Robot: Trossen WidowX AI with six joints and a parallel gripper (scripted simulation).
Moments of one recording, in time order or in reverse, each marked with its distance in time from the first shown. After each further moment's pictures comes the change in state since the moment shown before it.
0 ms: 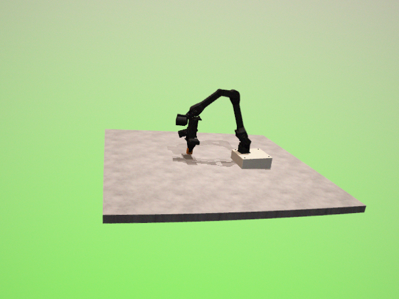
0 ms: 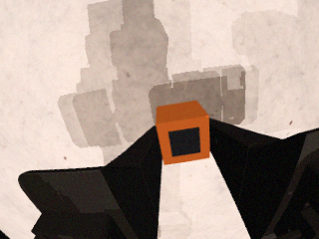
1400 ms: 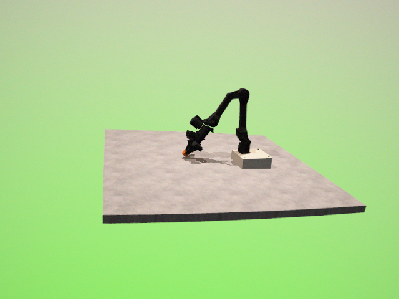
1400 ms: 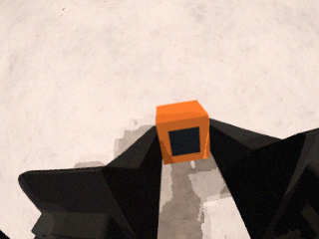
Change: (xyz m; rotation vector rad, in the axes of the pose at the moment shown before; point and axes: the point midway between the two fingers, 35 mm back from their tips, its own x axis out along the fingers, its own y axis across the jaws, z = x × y) arm 0.021 -0.001 0.003 0.007 -0.585 0.001
